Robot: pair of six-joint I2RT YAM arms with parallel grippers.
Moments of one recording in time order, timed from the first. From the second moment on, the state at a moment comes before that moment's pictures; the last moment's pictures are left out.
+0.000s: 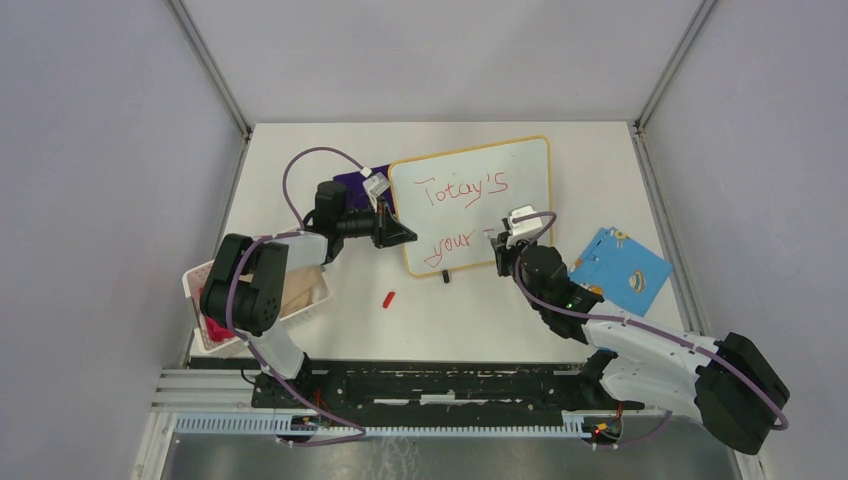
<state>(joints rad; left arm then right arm) -0.25 1.70 0.76 0.48 1.01 -0.12 0.79 1.03 0.44 0.35 0.44 0.11</state>
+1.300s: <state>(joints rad) -0.25 1.70 0.77 0.48 1.00 -0.12 0.78 1.02 0.46 0.31 0.51 0.09</state>
